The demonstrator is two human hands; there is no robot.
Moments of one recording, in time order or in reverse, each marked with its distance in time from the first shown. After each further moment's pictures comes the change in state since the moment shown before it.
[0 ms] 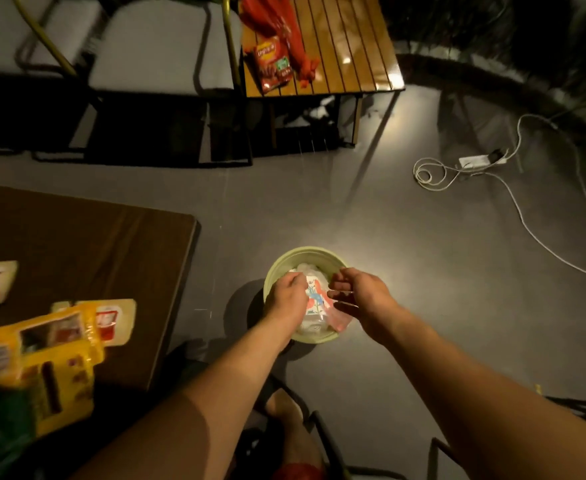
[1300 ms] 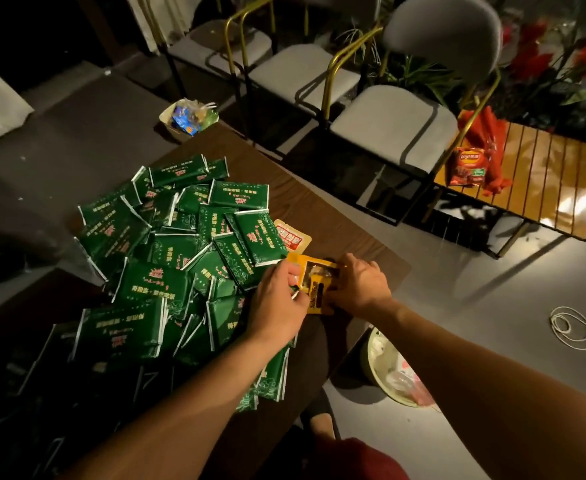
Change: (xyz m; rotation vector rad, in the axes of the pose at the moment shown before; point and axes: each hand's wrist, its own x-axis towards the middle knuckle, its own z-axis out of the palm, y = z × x) left_hand -0.204 -0.003 -0.269 0.240 0.683 0.370; right_hand -0.176 -0.059 0.249 -1.485 -0.315 -0.902
